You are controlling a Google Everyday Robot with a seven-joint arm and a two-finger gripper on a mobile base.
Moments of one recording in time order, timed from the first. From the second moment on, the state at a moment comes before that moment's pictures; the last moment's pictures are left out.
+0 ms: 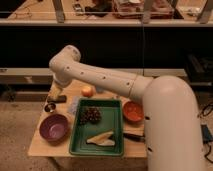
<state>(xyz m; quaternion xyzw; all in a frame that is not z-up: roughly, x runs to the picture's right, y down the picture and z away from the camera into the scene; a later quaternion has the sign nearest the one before) -0.238 -0.010 0.777 0.10 -0.25 -0.91 0.31</state>
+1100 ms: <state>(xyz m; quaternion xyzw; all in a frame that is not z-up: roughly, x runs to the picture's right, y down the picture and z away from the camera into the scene) -0.176 0.021 0.906 0.00 -0.30 -0.85 0.42</state>
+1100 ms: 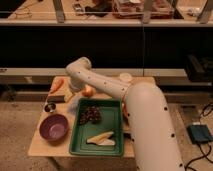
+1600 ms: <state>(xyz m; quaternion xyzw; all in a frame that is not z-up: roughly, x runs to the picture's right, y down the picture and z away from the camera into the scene) -0.168 0.020 0.906 -0.02 -0.30 -0.86 0.42</state>
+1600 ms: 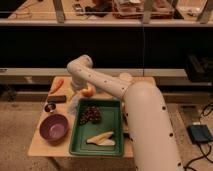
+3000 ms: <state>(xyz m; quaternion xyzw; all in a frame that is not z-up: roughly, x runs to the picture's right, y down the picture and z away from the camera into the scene) -0.207 0.056 0.909 -0.04 -0.32 -0.87 0.37</state>
